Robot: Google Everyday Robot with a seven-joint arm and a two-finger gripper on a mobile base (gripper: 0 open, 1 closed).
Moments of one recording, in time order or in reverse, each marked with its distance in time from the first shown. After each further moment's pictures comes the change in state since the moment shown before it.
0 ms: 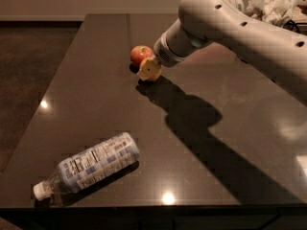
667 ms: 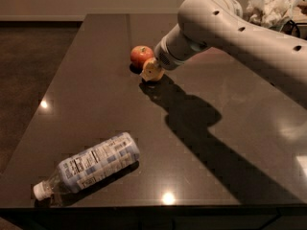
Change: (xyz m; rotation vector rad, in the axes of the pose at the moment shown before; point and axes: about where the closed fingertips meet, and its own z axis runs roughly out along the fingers) arm 0.007 -0.003 0.006 0.019 0.006 -0.003
